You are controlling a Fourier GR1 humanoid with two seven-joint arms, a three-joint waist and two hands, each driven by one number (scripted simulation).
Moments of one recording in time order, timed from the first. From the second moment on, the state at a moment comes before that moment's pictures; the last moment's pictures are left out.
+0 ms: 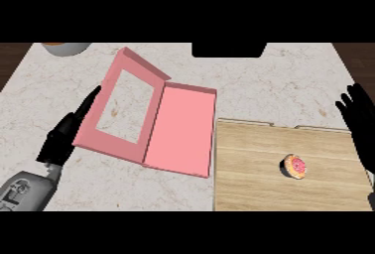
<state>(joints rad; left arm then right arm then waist) -0.23 0.54 -0.33 -1.41 0.18 0.15 -0.02 -0.08 -0.53 0.02 -1.56 -0.46 -0.20 0.11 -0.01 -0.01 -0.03</state>
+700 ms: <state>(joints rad) -0.10 0.61 -0.16 -1.29 0.12 0.34 0.01 0.25 -0.51 0.06 -1.58 -0.23 -0.19 -0.30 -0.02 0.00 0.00</state>
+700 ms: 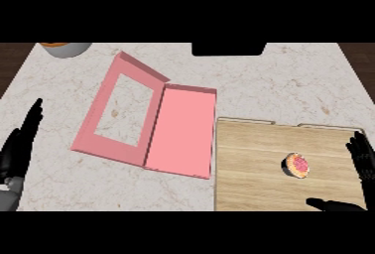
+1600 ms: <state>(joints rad) -0.11 0.60 -0.12 -1.29 0.07 0.32 0.04 0.26 -0.78 0.04 -1.49 0.01 0.01 -0.36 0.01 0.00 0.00</state>
